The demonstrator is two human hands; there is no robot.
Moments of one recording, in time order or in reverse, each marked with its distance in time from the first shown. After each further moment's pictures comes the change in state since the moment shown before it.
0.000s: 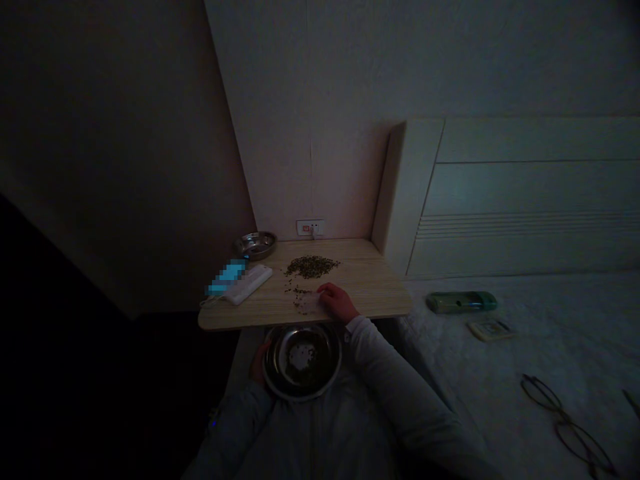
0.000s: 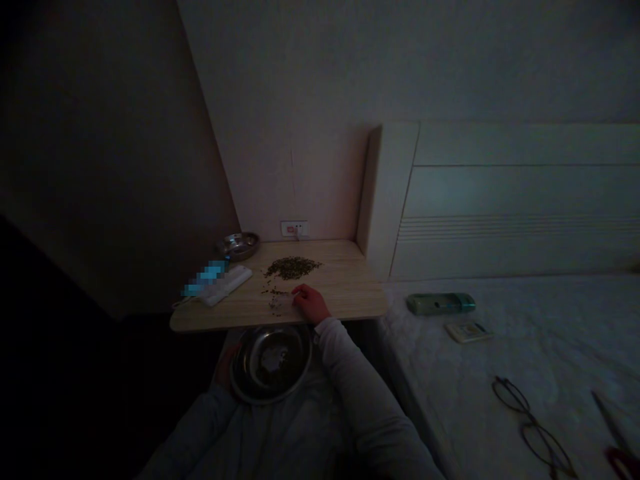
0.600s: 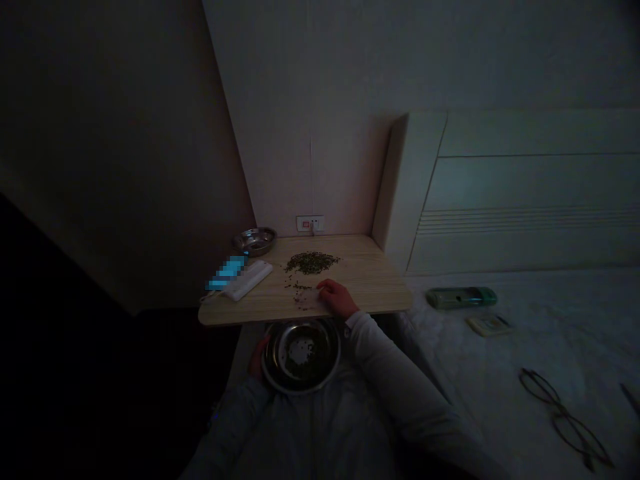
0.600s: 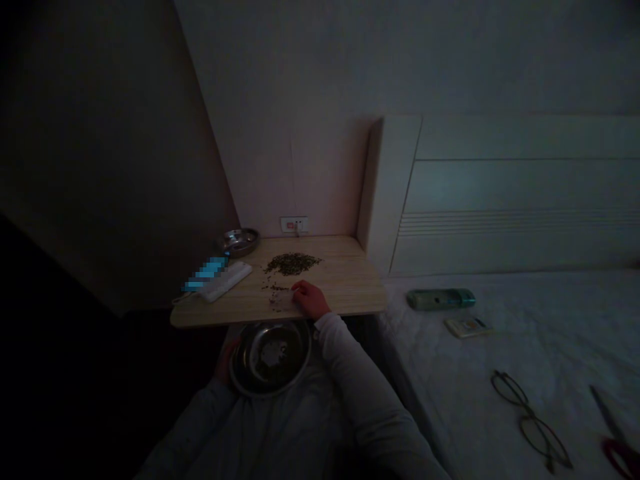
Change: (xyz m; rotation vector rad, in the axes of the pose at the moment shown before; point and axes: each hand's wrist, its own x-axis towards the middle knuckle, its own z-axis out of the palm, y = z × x) left_hand -0.001 0.000 -0.001 0.019 0.026 0.036; right_hand 0.000 -0.001 -0.001 -0.007 -0.028 0.010
